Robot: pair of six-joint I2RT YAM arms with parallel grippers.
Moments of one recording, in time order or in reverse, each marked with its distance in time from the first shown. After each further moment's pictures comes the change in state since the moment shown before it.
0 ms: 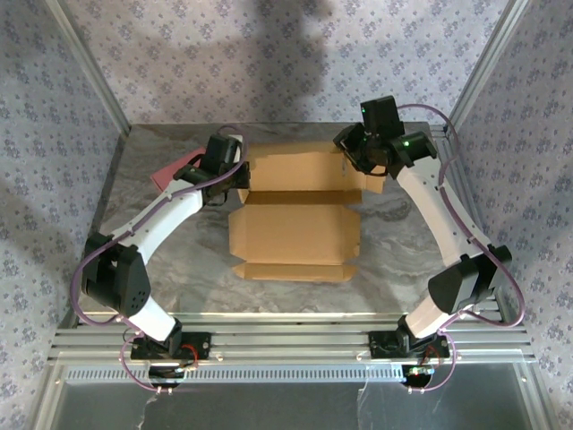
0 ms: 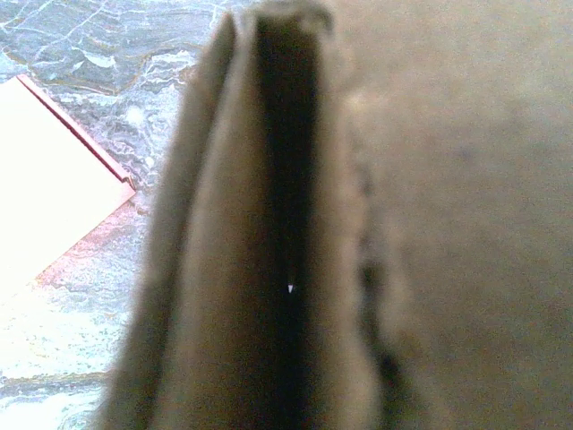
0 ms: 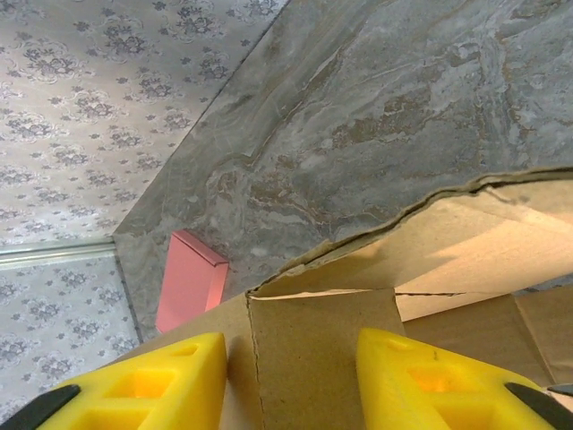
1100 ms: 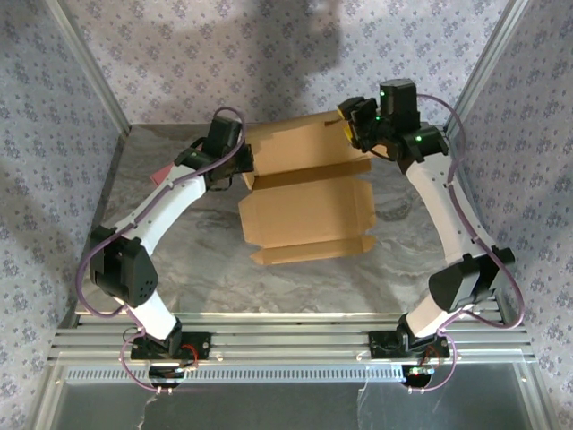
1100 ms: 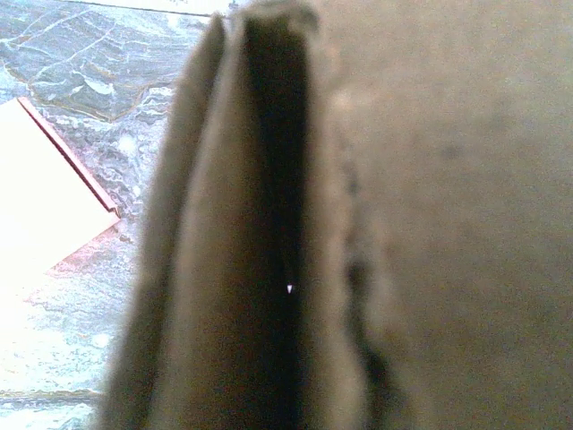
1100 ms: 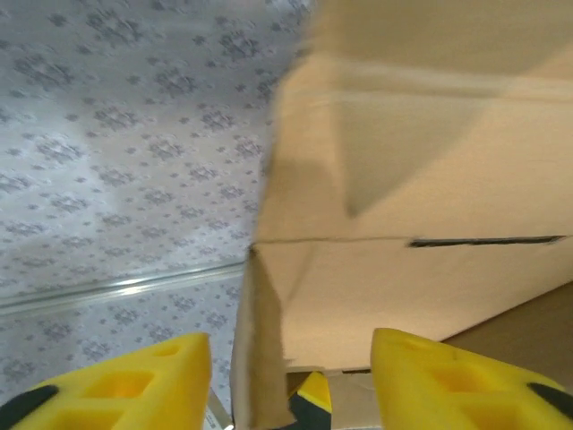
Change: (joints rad) left arm 0.018 0.080 0.214 -0.104 0.011 -0.124; right arm -0.092 -0.006 0.045 0.222 -0.150 0.192
